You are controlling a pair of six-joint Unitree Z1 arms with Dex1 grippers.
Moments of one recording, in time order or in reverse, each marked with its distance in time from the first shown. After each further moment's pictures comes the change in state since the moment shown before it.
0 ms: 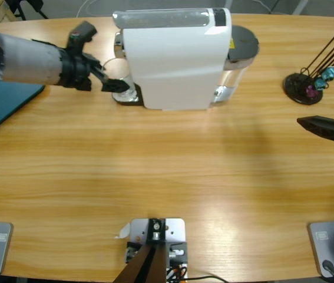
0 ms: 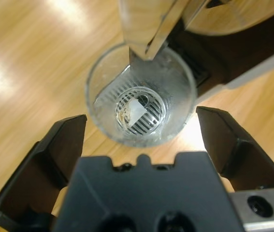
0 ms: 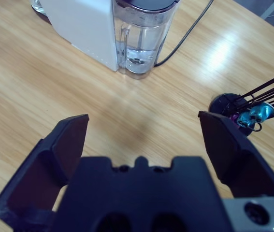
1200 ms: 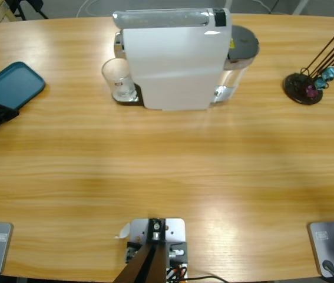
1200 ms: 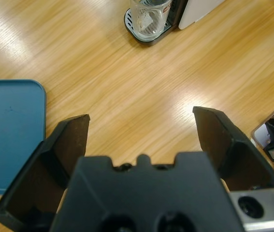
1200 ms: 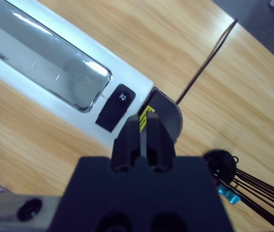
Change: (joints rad) arm 0 0.008 -0.614 -0.063 0.746 0.107 -0.068; arm 1 -0.272 0.877 -1.196 0.585 0.228 -0.175
